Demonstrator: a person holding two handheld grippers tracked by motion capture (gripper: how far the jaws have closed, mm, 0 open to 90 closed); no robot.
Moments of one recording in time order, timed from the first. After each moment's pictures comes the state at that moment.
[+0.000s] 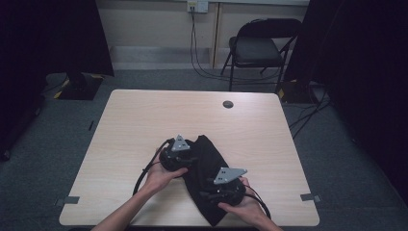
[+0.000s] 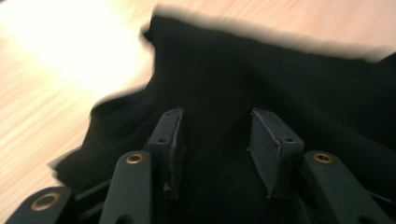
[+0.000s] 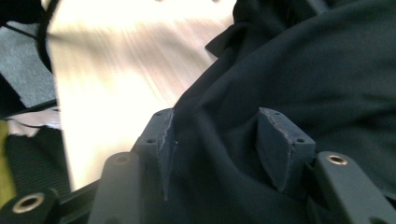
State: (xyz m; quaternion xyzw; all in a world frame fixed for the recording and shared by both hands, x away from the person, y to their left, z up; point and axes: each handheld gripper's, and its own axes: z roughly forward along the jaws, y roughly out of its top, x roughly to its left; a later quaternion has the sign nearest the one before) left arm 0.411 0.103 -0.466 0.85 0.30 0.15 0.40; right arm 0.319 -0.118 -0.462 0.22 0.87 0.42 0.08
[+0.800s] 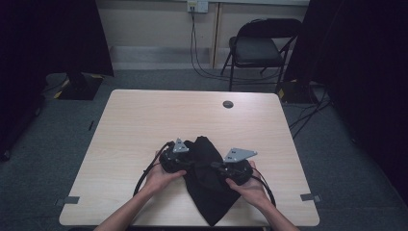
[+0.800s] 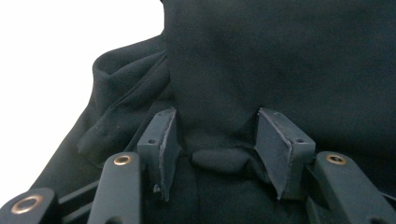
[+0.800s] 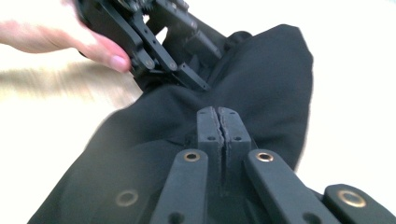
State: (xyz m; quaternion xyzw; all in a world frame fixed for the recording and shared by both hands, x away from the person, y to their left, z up) left arm 0.418 0.109 -0.487 0.86 0.31 0.15 0.37; right arm 0.362 -0.140 -0.440 0.26 0.85 0.44 0.14
